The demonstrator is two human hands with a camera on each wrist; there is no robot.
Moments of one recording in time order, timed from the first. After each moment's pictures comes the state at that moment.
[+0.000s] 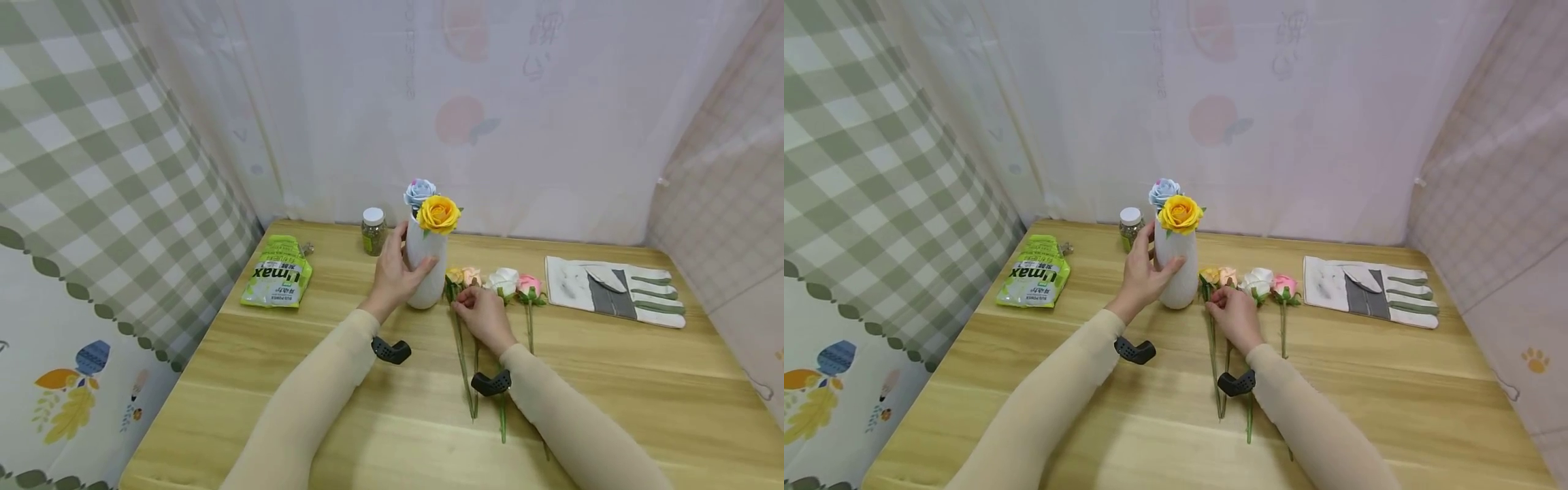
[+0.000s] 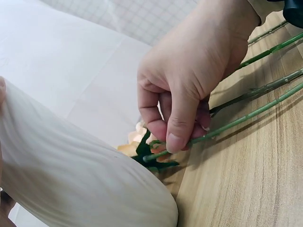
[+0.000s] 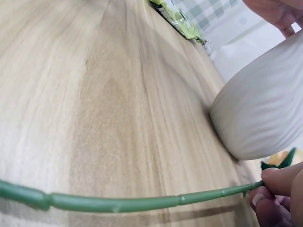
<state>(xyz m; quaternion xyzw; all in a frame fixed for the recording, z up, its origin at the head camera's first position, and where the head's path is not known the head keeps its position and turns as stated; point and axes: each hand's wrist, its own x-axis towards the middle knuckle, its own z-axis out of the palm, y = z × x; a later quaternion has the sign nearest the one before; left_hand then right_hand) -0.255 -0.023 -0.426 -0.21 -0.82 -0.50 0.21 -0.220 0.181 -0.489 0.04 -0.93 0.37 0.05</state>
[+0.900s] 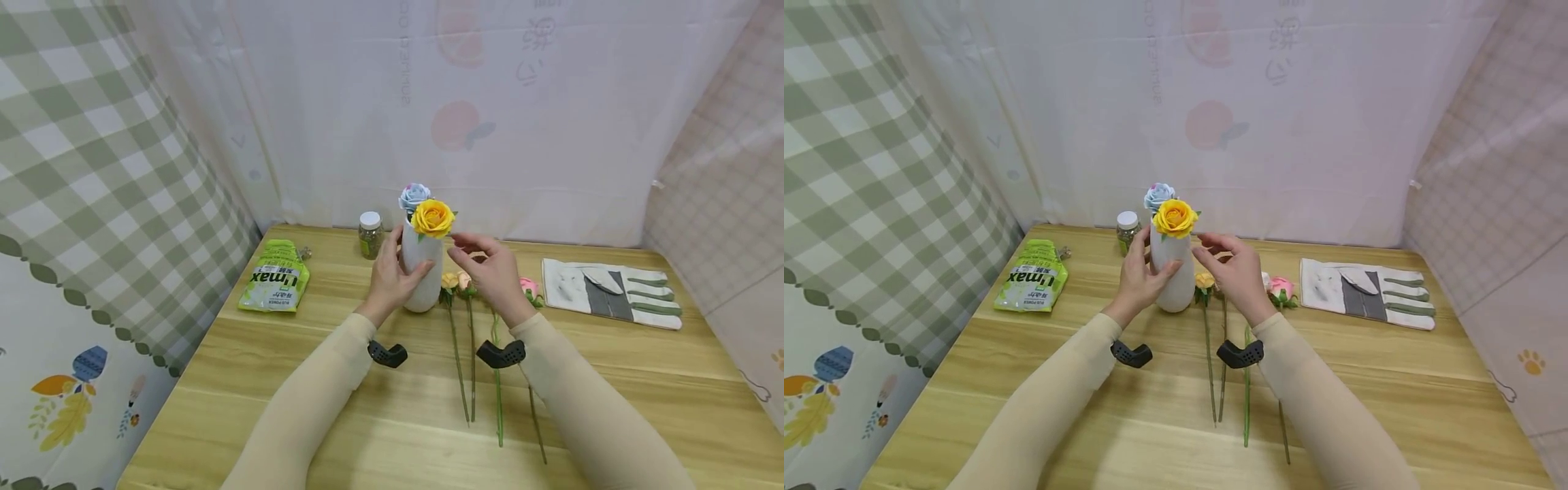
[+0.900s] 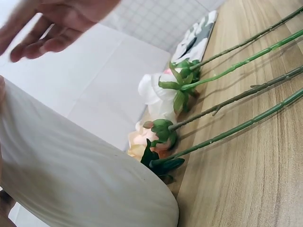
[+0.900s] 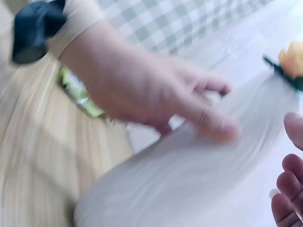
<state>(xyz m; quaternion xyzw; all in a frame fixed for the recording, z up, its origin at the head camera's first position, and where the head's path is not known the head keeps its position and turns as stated) -0.254 -0.022 -0.428 -0.21 -0.82 -0.48 0.22 -0.231 0.176 -0.385 0.12 -0.81 0.56 0.12</state>
